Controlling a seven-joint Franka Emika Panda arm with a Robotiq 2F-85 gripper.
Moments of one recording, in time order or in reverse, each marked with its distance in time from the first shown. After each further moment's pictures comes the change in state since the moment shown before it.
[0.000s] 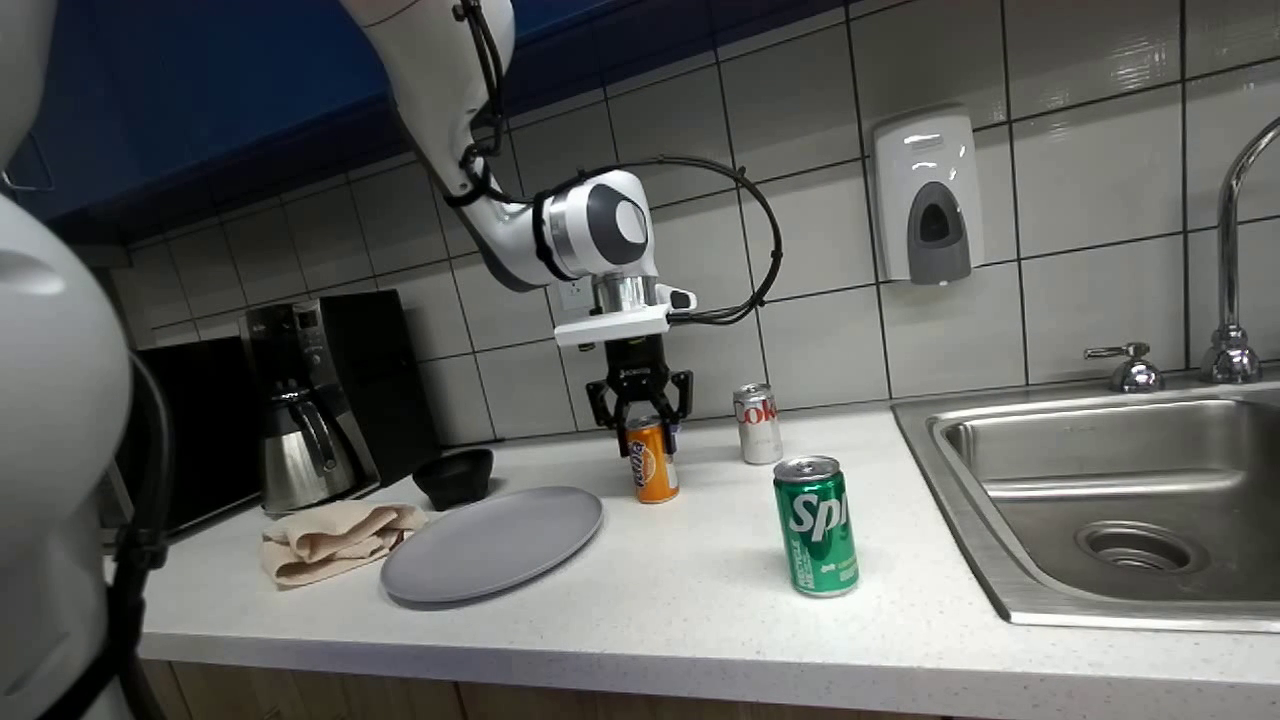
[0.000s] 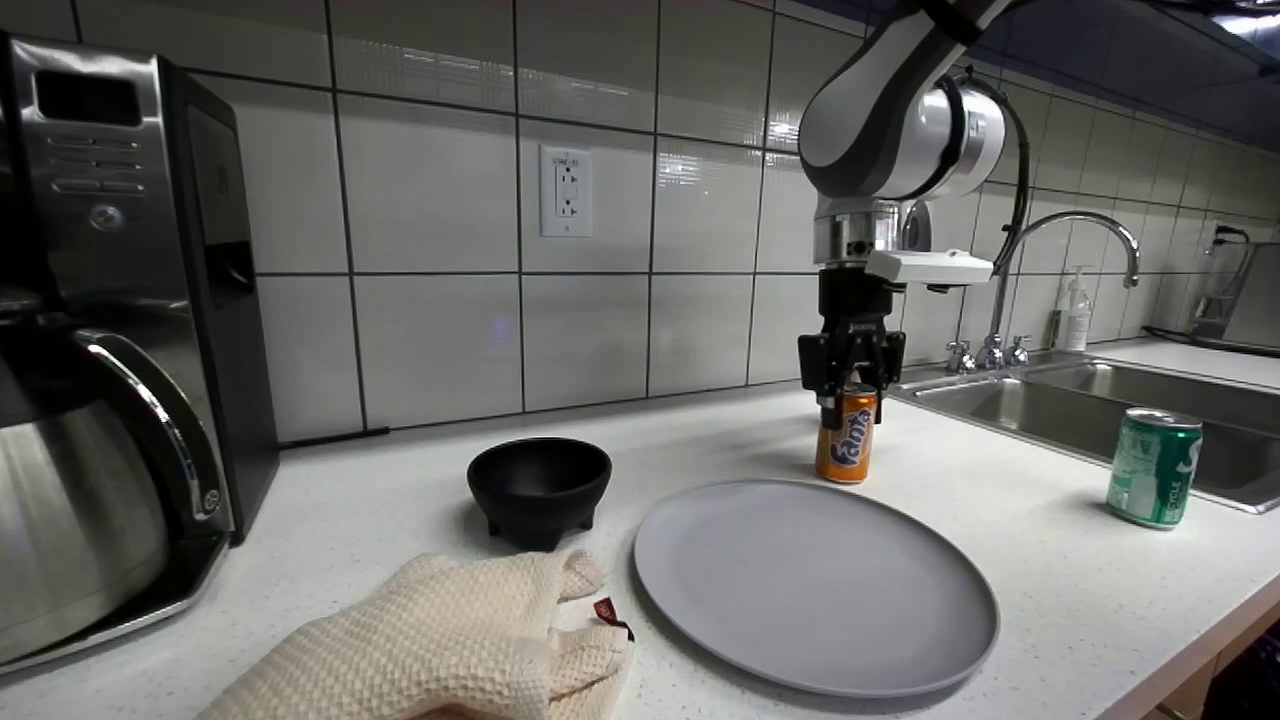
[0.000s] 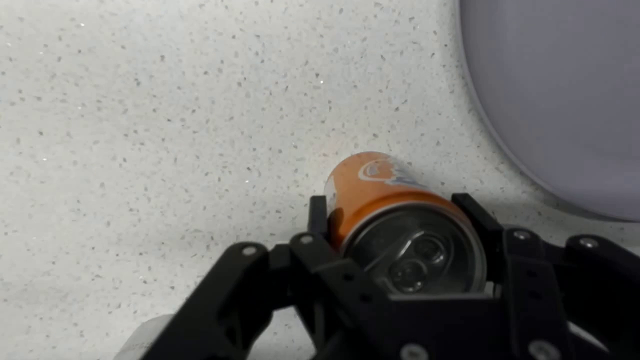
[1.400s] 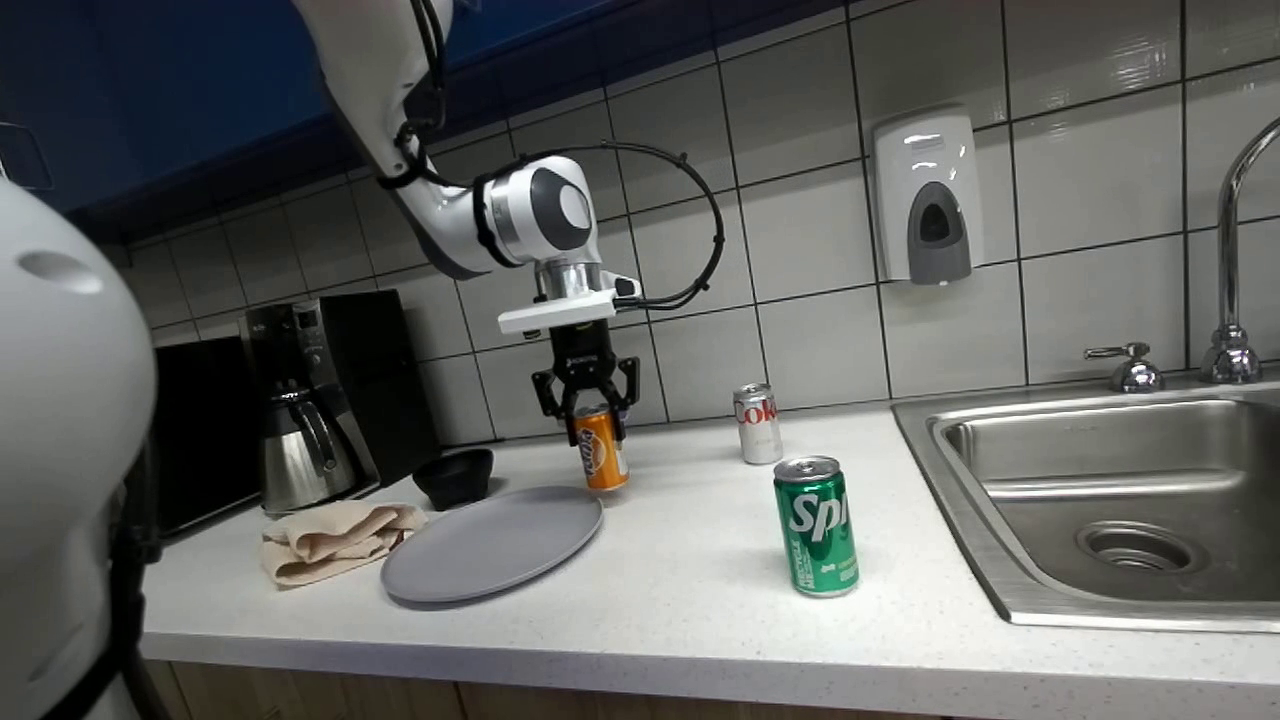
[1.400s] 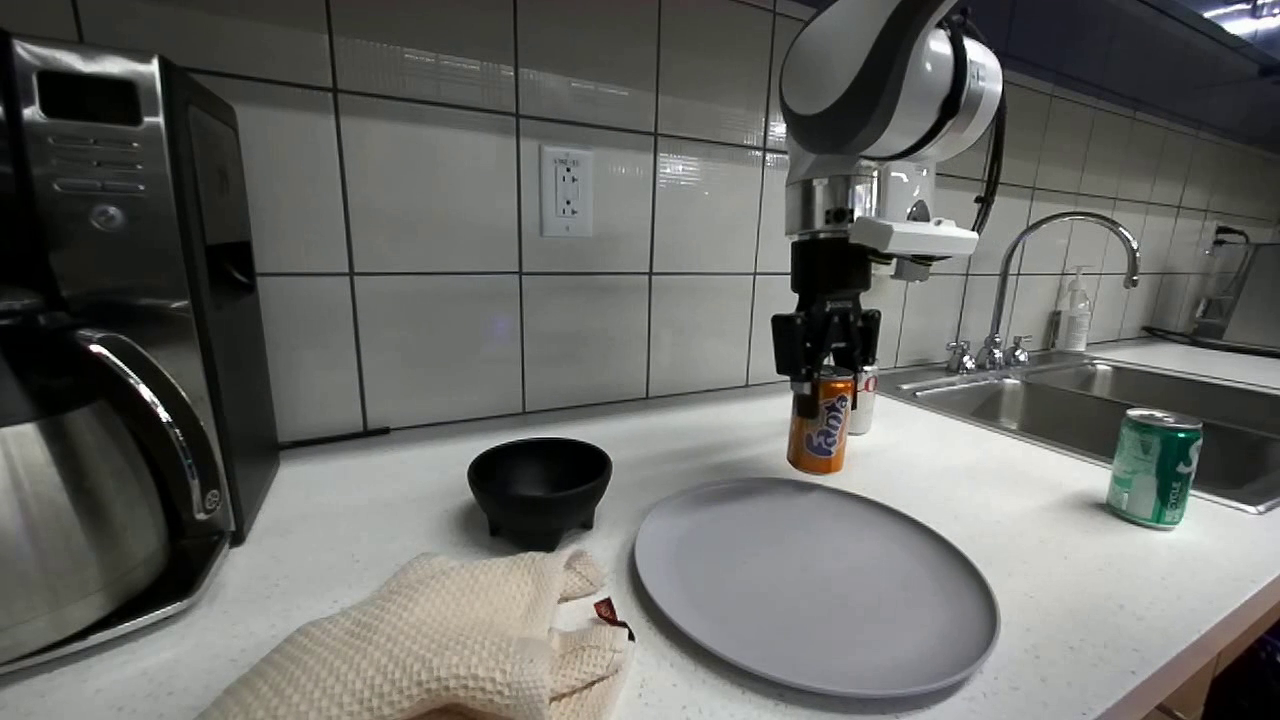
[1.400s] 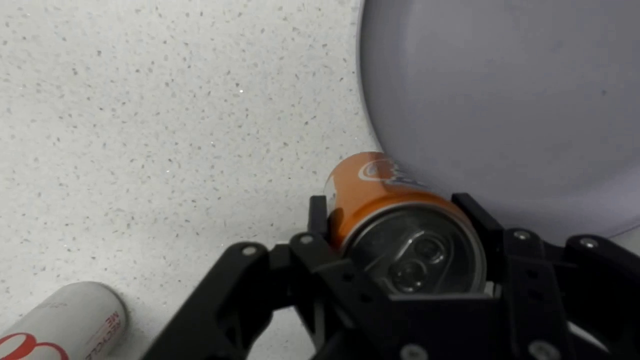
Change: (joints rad) arm 0.065 -0.108 0.046 -0.084 -0.027 0.000 0.008
